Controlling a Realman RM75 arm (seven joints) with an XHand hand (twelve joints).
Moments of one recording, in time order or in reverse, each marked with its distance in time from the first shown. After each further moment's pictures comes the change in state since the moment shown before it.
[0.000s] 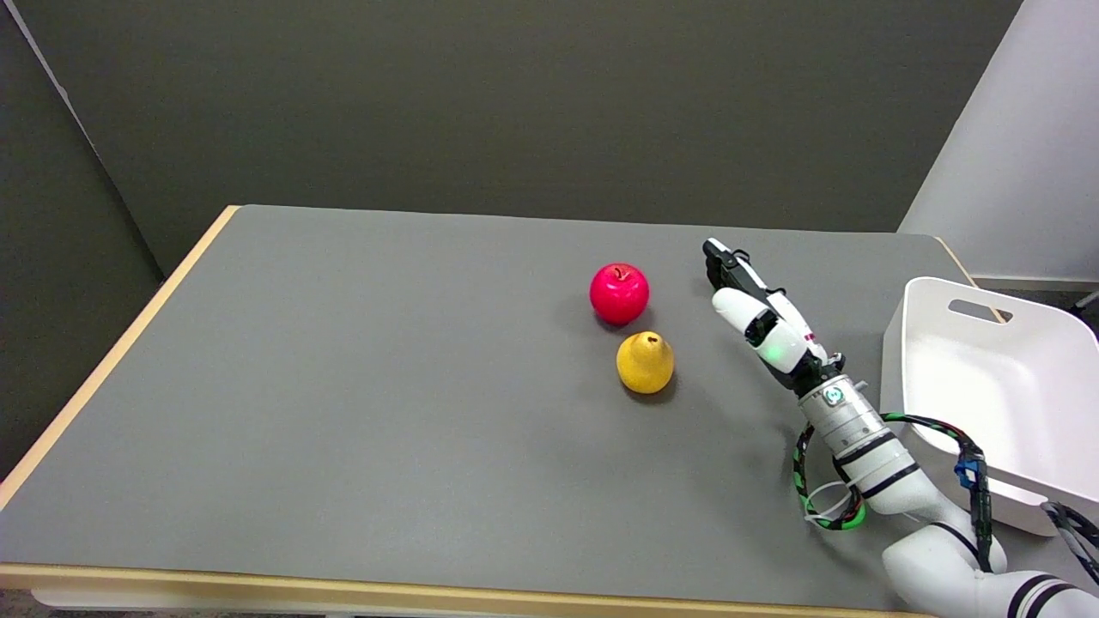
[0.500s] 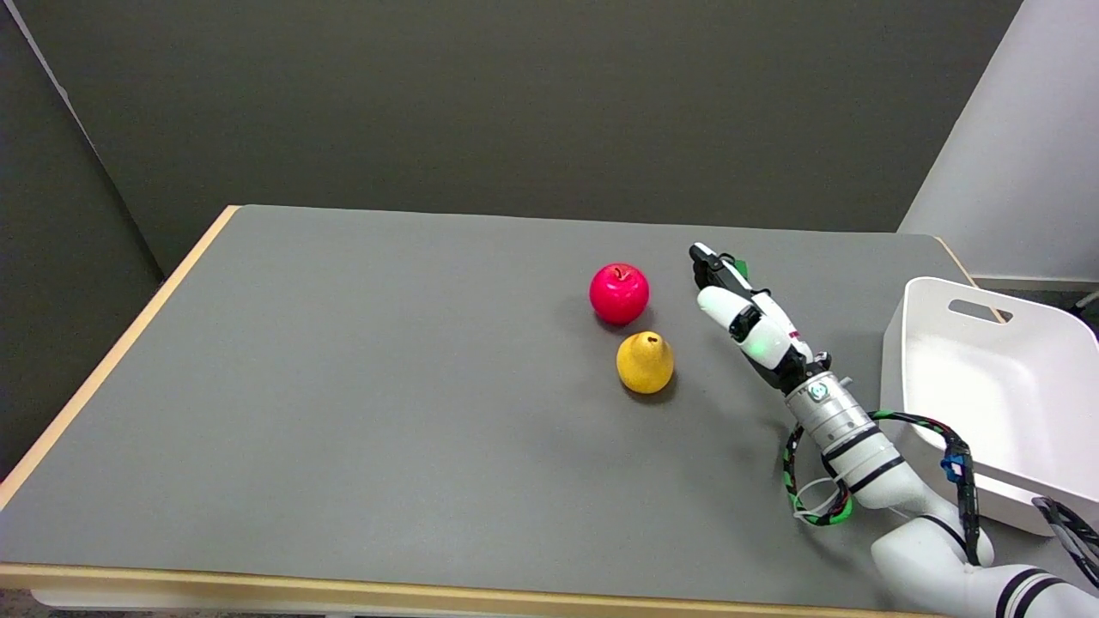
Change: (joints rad) arm 0.015 -0.012 -0.003 0.029 -0.004 -0.087 0.000
